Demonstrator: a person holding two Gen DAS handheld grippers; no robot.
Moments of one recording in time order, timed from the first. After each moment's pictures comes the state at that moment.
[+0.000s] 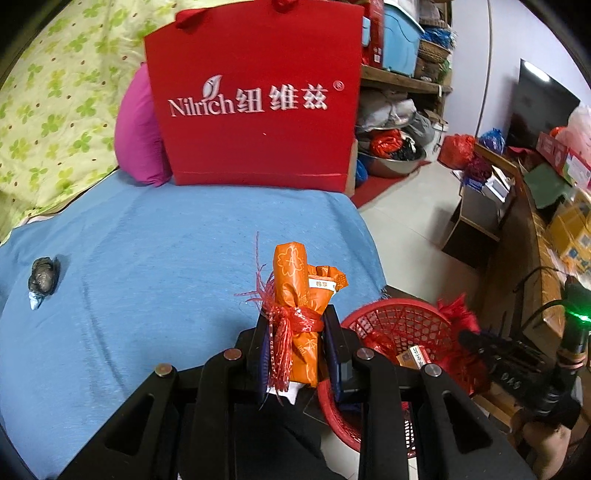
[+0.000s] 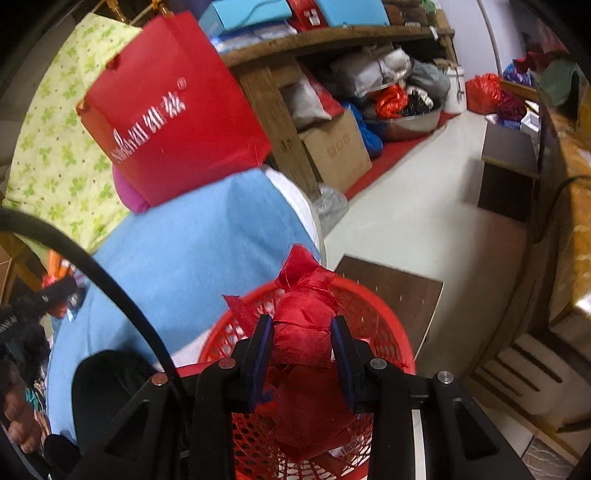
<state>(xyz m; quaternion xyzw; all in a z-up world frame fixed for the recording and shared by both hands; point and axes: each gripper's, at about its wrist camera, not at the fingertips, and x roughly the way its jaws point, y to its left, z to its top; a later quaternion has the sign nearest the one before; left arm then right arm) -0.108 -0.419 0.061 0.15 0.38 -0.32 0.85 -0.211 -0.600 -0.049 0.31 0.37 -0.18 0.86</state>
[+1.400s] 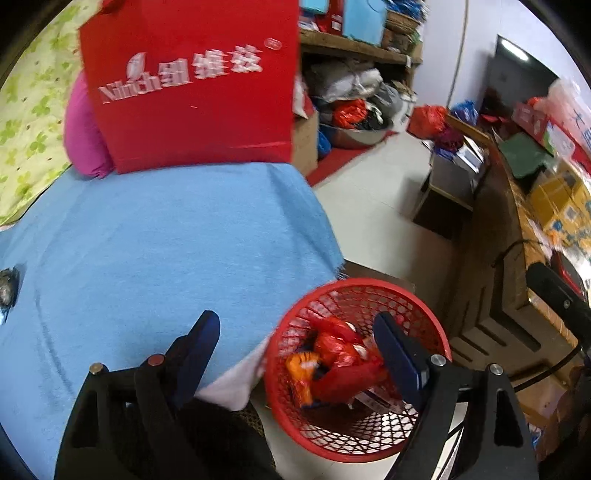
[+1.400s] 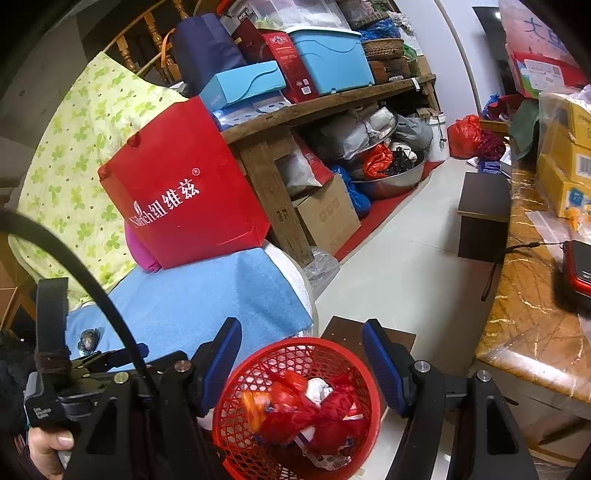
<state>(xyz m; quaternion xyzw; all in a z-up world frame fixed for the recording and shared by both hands) -0.112 -0.459 0.038 0.17 0.42 -0.37 0.81 -0.255 -0.606 0.040 0.29 0.26 -0.22 0.90</state>
